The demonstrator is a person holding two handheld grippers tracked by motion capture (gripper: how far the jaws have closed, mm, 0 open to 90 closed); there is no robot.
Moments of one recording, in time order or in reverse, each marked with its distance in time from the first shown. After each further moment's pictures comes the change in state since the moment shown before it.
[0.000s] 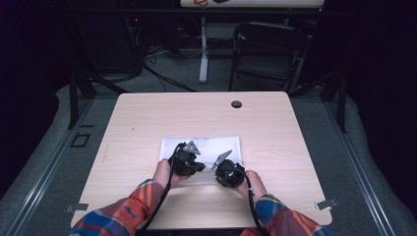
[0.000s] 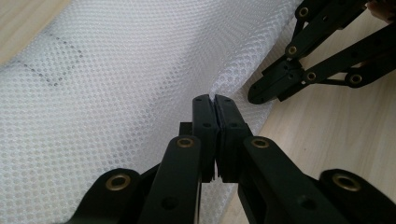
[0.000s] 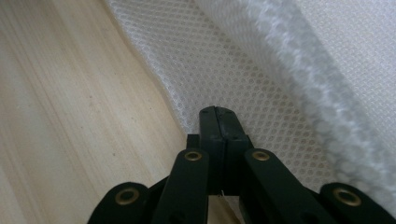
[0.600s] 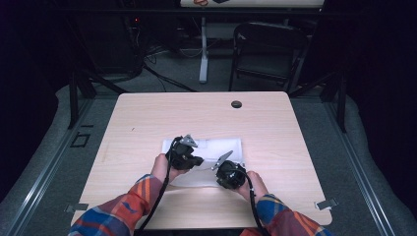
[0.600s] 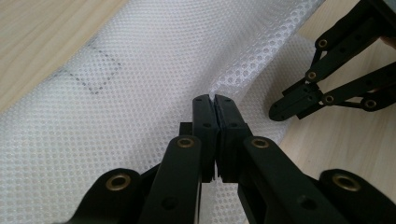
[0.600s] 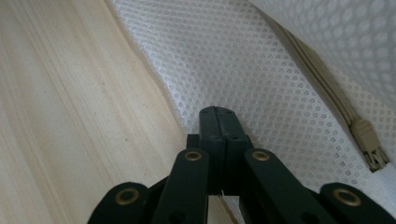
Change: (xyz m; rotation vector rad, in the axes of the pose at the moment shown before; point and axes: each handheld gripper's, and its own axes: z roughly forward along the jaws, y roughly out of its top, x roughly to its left) left arm 0.012 0.009 -0.011 -0.015 0.001 -0.036; right arm 0.001 -0.003 -0.004 0.028 0.029 0.002
